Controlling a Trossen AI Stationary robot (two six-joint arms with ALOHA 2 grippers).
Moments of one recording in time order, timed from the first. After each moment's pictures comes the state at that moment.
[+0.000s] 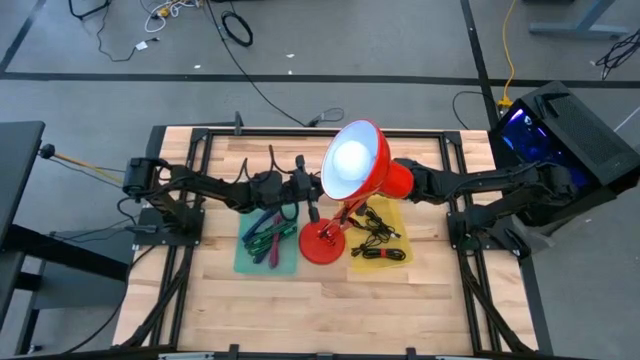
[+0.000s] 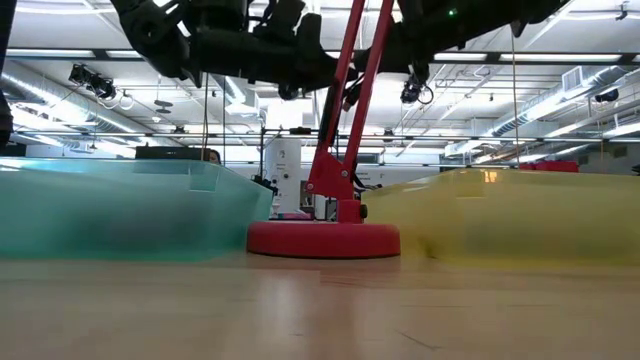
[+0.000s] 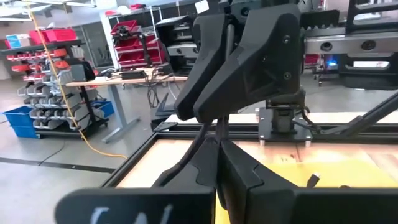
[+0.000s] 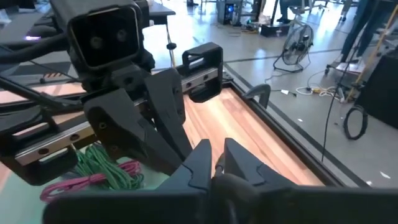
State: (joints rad) left arm 0.05 1.64 0.78 0.90 -0.23 0.12; right arm -0.08 1.30 0.84 0.19 0.25 0.04
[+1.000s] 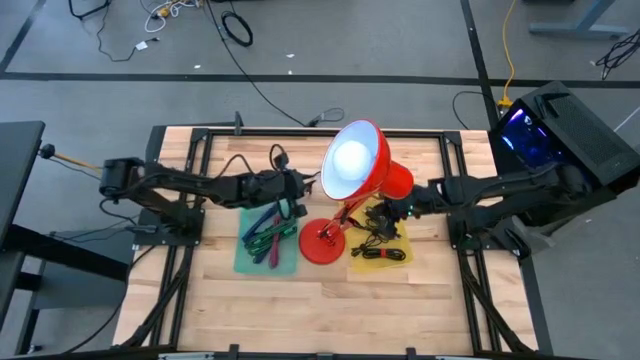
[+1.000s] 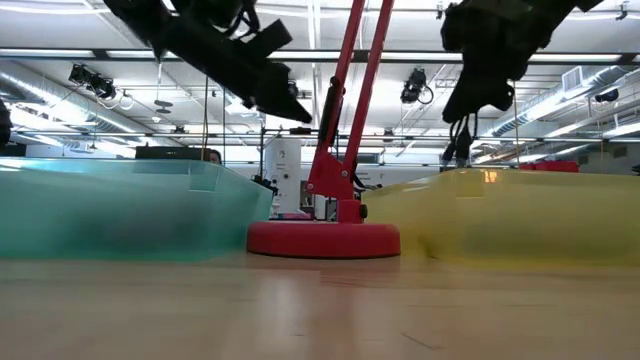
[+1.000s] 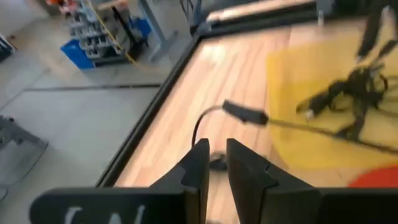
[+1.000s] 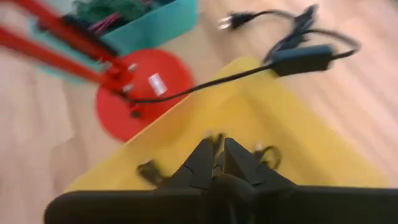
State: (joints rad) left arm 0.07 1.46 0.78 0.29 -0.45 0.19; right arm 0.07 1.15 0.84 -0.55 0.20 0.49
